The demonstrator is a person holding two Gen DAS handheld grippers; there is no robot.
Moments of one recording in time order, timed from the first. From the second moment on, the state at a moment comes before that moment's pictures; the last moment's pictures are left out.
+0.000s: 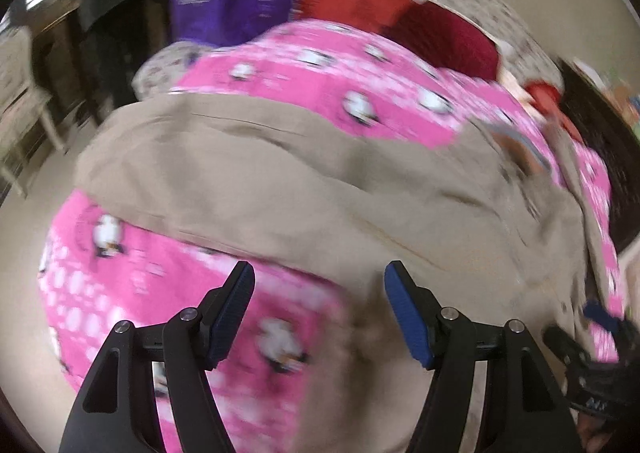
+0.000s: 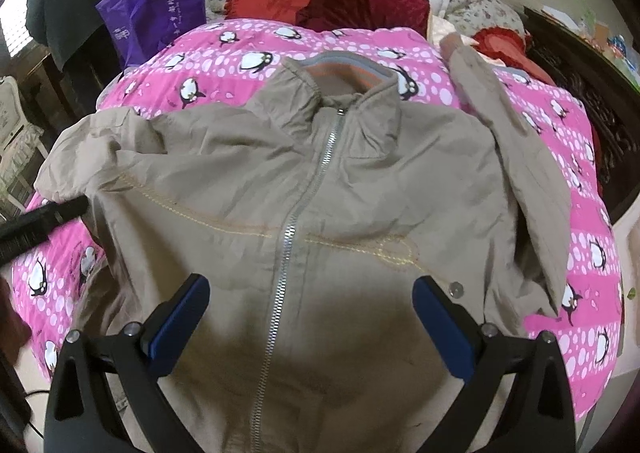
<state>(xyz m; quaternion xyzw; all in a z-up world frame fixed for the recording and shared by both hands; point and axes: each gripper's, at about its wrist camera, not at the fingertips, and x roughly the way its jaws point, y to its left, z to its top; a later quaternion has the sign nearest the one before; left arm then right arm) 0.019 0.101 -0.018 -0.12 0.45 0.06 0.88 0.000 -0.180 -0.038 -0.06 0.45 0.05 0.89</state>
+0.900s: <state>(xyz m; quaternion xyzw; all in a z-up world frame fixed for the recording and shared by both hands) 0.084 0.362 -0.061 -0.35 0.37 0.26 0.82 0.012 -0.178 -0.049 -0.07 0.49 0.05 0.87</state>
